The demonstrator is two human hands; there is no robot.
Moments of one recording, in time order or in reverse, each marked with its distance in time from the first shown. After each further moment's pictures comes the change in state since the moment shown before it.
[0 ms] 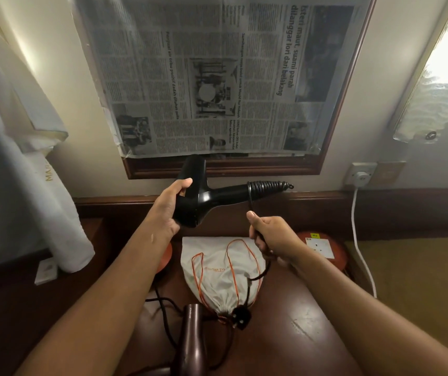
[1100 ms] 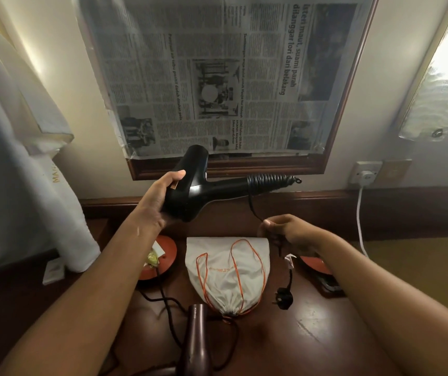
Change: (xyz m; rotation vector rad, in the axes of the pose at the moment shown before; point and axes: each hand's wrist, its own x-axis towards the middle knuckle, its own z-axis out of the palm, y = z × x) left_hand -0.013 0.030 -0.010 0.040 -0.150 0.021; right_hand 0.022 0.011 -0.040 -0.101 -0.215 0.059
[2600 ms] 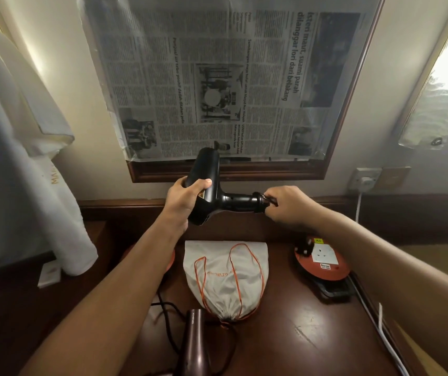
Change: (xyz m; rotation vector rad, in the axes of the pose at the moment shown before) left_hand 0.022 -0.021 0.027 0.293 0.243 0.240; right_hand -0.009 -0.075 -0.004 -0.881 0.275 -0.213
